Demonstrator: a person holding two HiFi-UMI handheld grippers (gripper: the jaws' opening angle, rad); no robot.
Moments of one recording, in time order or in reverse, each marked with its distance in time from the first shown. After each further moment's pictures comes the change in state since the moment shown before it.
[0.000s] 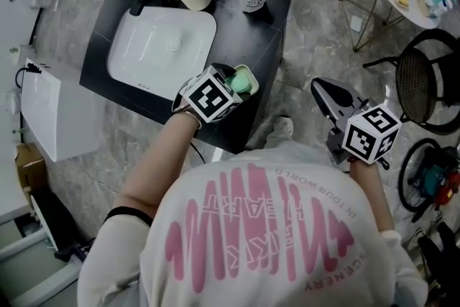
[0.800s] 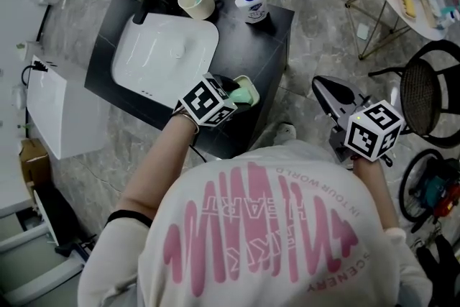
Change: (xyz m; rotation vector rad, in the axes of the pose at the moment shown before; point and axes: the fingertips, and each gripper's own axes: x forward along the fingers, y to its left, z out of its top) left arm 0.006 -0.003 -0.001 -0.081 0.006 -0.144; right arm 0.018 -0.023 0.025 -0.031 0.013 0.050
